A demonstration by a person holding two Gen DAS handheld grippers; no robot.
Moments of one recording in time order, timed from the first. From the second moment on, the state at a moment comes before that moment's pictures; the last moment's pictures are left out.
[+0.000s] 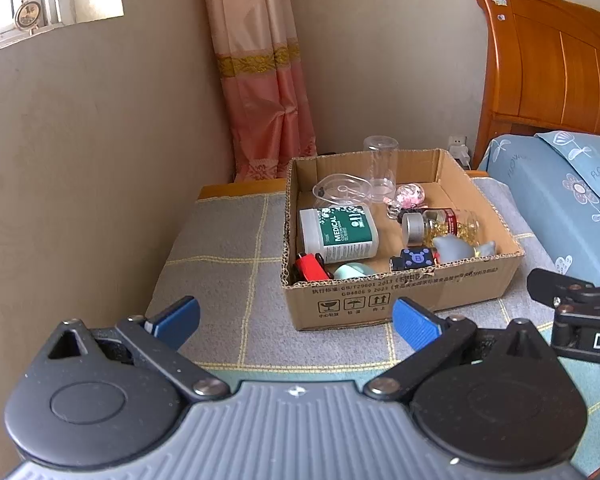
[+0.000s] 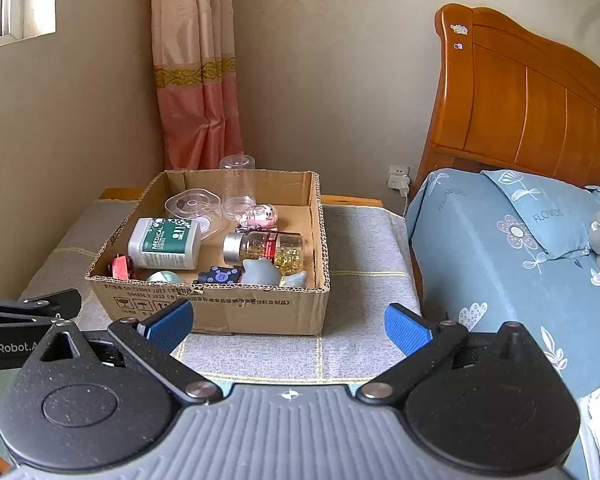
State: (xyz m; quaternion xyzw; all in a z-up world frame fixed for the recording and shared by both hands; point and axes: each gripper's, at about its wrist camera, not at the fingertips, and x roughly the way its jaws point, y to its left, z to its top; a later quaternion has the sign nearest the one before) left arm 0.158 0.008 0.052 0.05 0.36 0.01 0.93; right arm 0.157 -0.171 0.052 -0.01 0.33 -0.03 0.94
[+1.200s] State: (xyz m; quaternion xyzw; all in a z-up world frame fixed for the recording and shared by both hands) left arm 0.157 0.006 0.054 0.05 0.36 0.01 0.93; right arm 0.156 -0.173 0.053 -0.01 0.33 -0.03 0.94
